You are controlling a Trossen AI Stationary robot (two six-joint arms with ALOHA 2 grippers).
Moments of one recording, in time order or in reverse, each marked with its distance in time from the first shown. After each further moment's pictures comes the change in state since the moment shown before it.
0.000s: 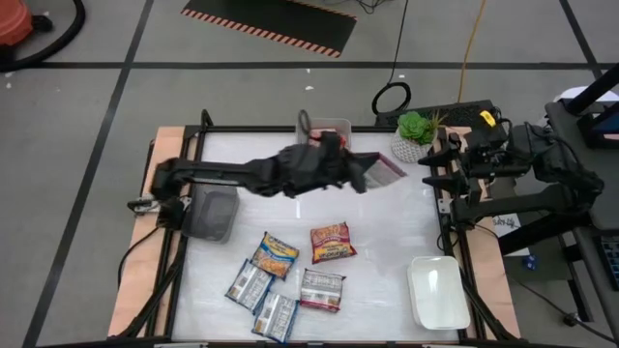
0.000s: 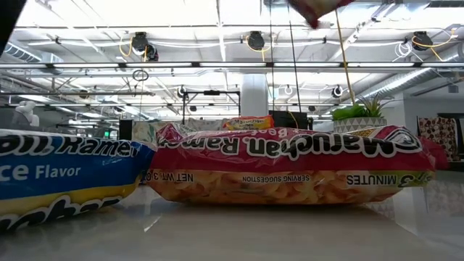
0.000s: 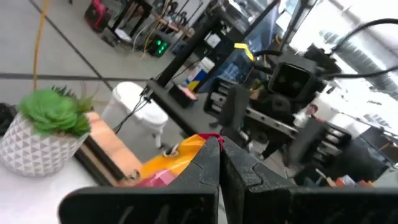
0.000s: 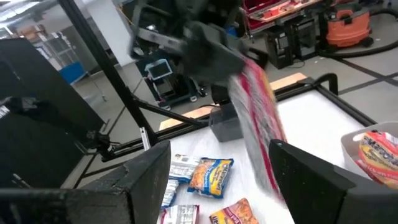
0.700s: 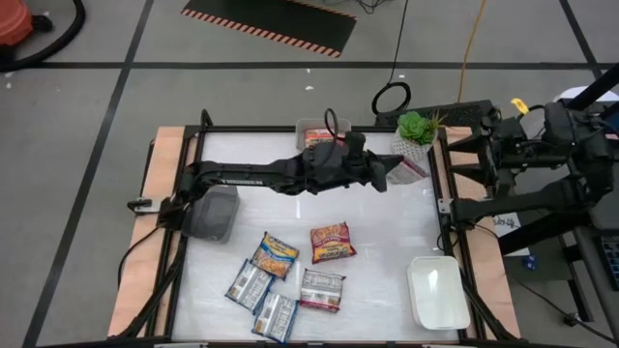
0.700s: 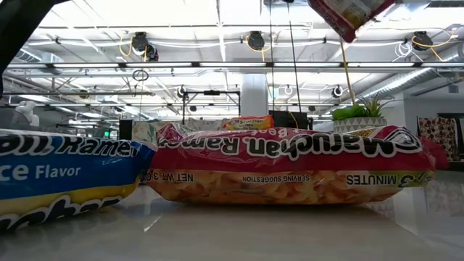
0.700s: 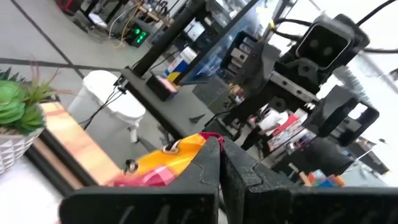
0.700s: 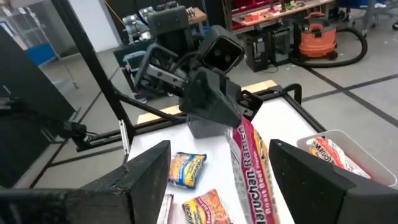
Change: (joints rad) left arm 0.038 0.210 0.210 0.051 0.131 -0.051; right arm 0.000 0.064 0.307 -0.309 0.083 -0.113
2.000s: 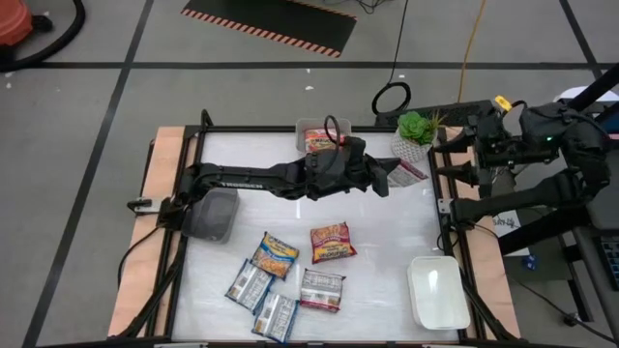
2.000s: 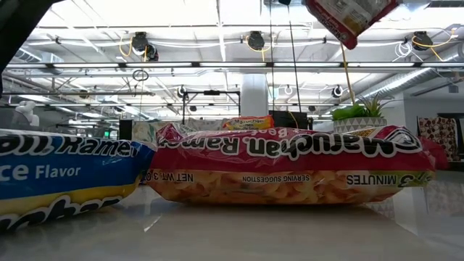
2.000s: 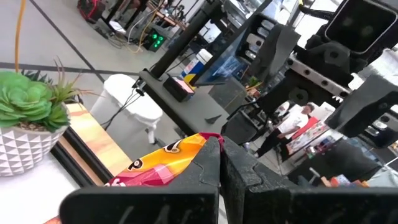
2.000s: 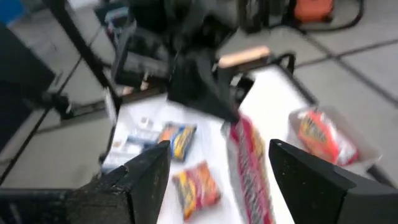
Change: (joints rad) left arm -0.026 0.000 0.000 -0.047 -0.090 0.028; right arm 0.000 0.165 0.142 -0.157 0.000 -0.020
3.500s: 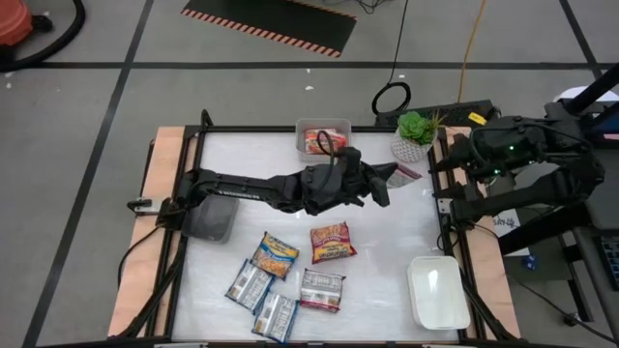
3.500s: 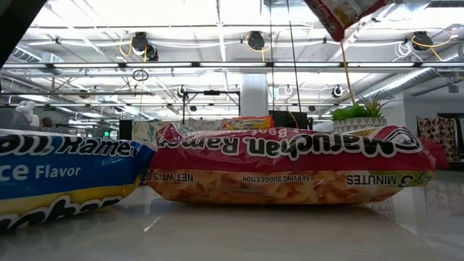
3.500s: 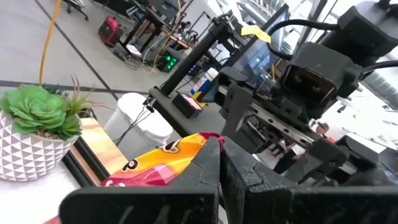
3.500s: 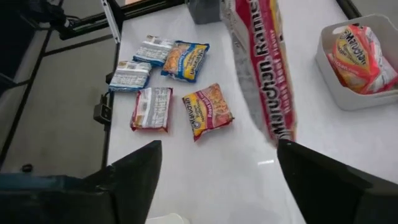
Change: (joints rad) left arm -0.073 -0.002 0.000 0.040 -0.182 0.033; right arm 0.000 0.070 0.000 -0.256 -0.133 -0.022
